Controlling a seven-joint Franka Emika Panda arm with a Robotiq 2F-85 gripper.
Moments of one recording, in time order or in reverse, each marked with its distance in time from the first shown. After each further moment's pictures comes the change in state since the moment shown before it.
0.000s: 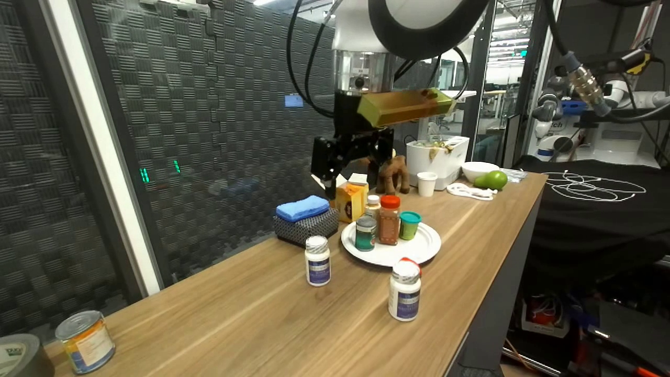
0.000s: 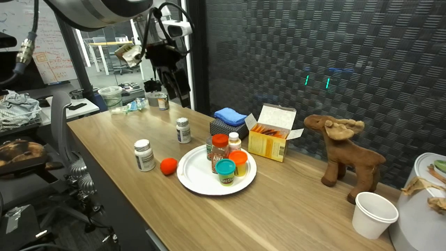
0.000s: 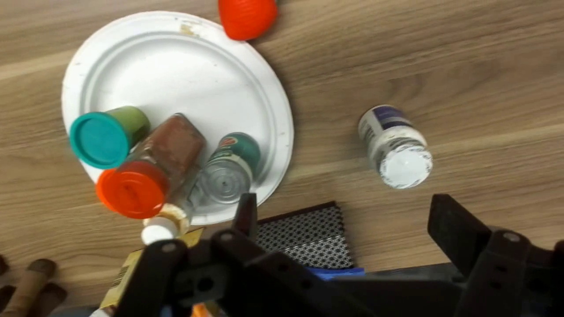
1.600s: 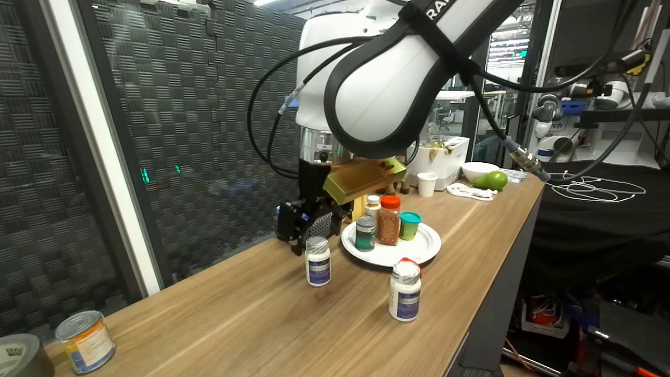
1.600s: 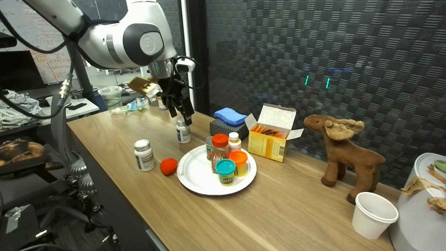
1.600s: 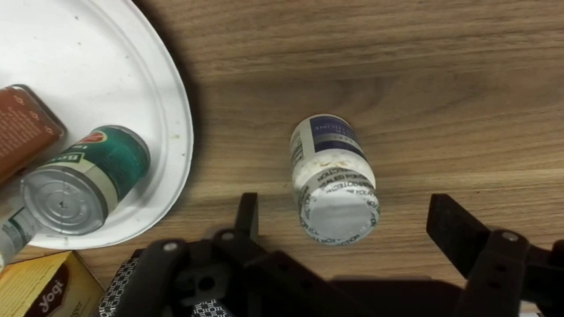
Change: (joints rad) arm 0.066 0.251 -0.009 0.085 0.008 0.190 -0.083
